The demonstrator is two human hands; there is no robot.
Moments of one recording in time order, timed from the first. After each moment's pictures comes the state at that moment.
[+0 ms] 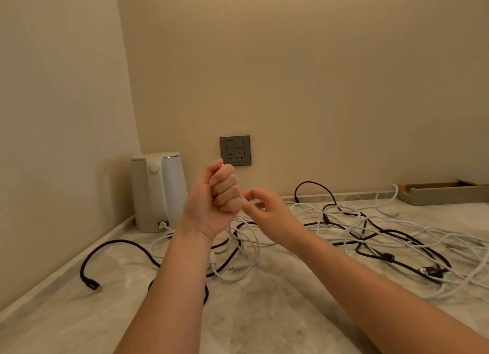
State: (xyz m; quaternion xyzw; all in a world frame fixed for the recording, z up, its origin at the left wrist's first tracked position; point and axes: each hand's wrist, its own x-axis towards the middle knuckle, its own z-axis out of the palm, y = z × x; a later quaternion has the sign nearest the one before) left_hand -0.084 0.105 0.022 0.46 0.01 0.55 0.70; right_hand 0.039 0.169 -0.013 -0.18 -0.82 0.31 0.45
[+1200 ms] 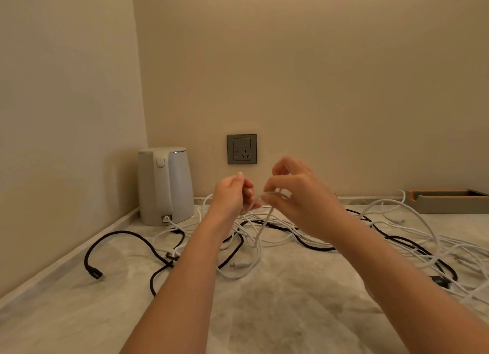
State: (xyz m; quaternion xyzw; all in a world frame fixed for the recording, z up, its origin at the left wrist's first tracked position) left_hand -0.055 0.113 0.019 0.46 0.50 0.67 0.29; right_hand 0.095 0.140 0.030 -0.17 -0.89 -0.04 0.43
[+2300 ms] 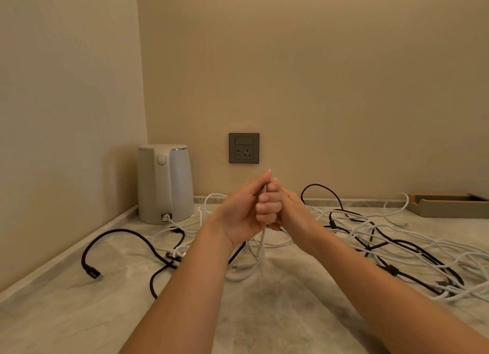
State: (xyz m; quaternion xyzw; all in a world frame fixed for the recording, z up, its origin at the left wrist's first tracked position) left_hand -0.042 0.100 0.024 0.44 0.22 0.57 0.66; right_hand 0.053 0.158 -0.003 -0.18 -0.71 0.54 0.41
